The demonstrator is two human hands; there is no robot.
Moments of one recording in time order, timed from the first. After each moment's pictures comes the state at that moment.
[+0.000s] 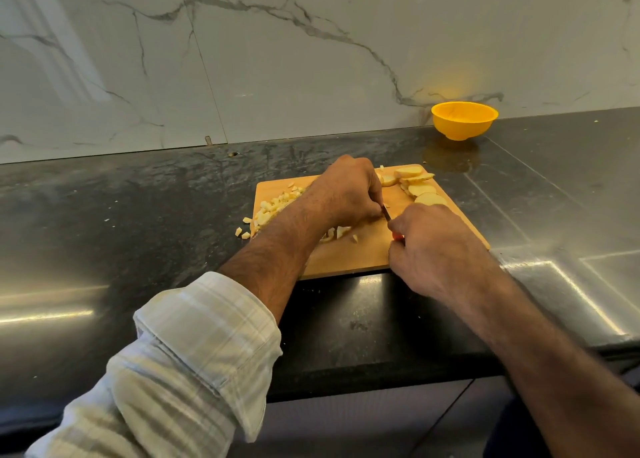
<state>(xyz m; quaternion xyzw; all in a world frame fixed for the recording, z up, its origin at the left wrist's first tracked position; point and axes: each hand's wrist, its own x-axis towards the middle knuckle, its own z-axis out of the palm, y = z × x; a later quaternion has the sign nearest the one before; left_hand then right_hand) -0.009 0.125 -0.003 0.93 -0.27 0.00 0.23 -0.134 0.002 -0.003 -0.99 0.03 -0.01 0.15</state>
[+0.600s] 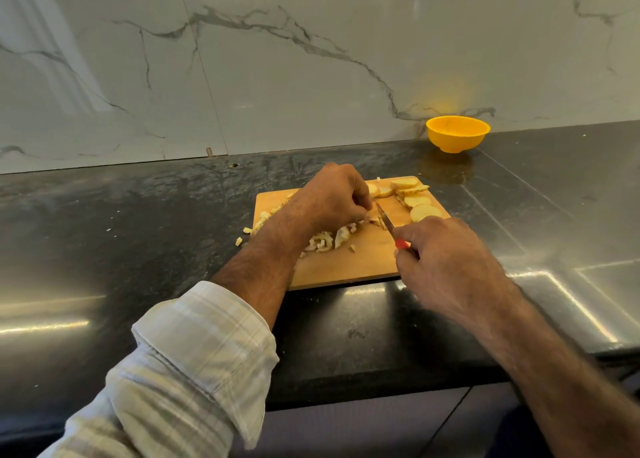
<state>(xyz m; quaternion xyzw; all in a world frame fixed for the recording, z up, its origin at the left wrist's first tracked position) -0.004 0.143 0.001 0.93 -0.28 0.01 0.26 -0.146 -0.013 -0.006 -0.98 0.02 -0.06 0.17</state>
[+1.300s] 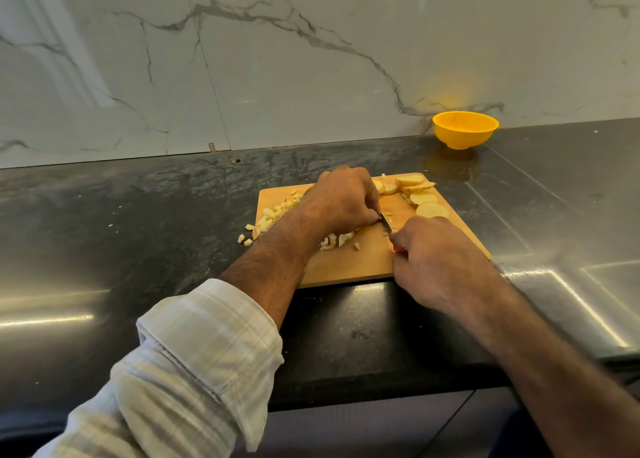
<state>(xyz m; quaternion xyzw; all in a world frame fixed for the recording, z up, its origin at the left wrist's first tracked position) 0.002 0.131 -0.009 0.94 -0.27 0.02 0.20 -0.131 -0.002 -0.006 -0.99 0.02 0.00 0.13</state>
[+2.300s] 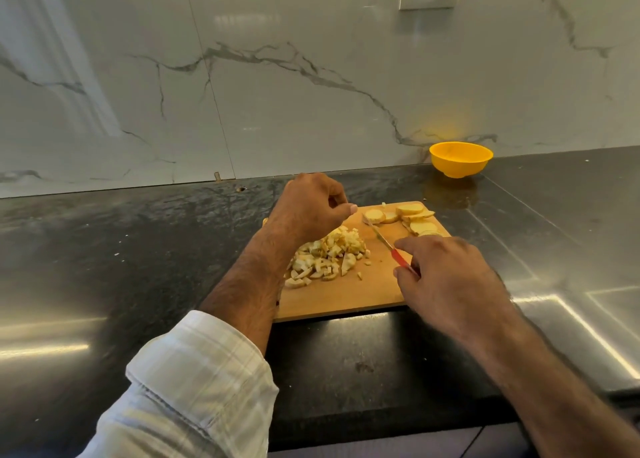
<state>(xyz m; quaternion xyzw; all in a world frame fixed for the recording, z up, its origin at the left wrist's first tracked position) 0.022 0.181 0.002 0.92 -0.25 0.17 0.24 -0.138 -0.013 -0.007 -0.98 0.00 -0.14 0.13</state>
